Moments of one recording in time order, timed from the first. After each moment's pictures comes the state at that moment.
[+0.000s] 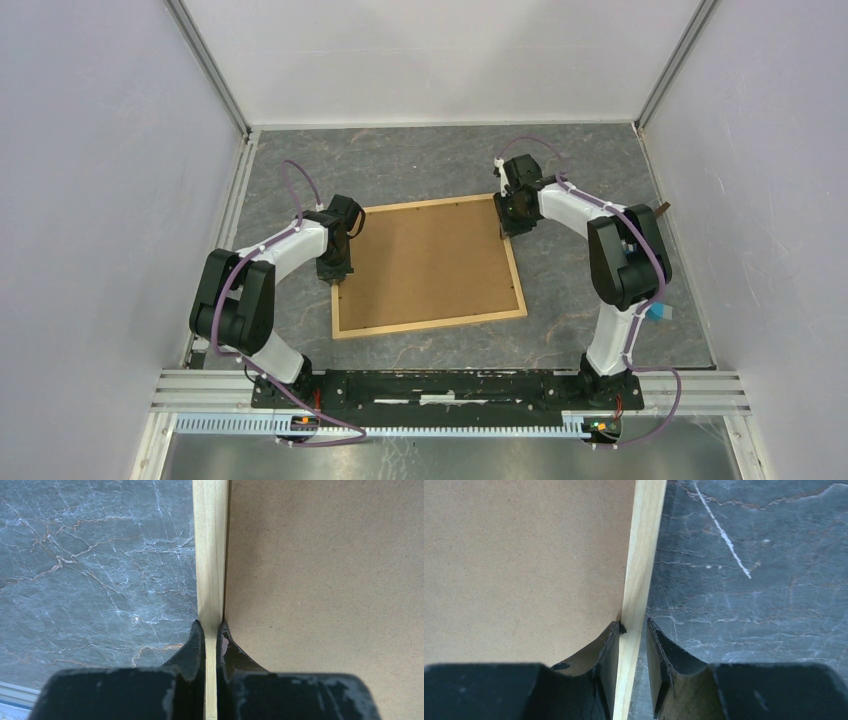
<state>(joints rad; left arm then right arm) -0.31 1.58 0.92 -0.74 -0.26 -0.41 0.34 1.89 1.28 -0.52 -0.03 0.12</state>
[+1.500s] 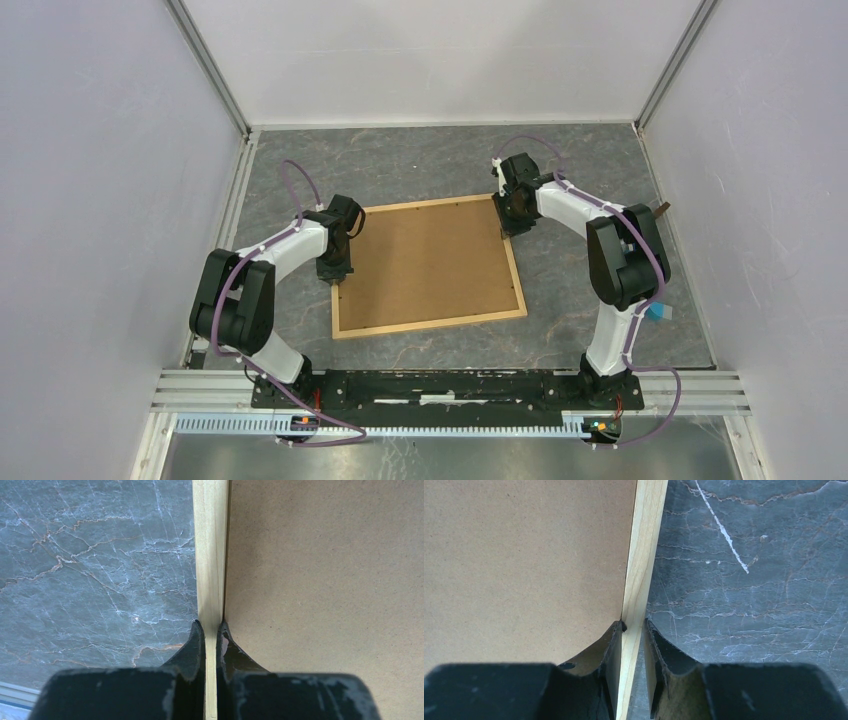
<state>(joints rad) -0.31 1.58 0.92 -0.74 -0.26 -0.41 0.35 1.90 1.30 -0.56 -0.01 0.12</state>
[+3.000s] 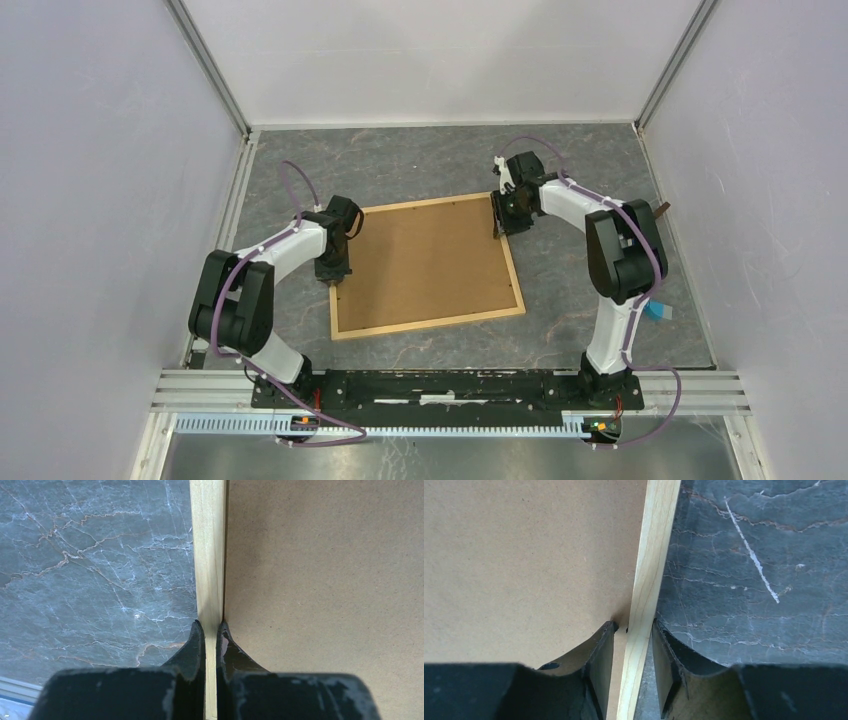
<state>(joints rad) -0.31 1.58 0.91 -0.75 -0.26 -0.41 0.31 1.95 1.32 -0.52 -0.18 0.12</state>
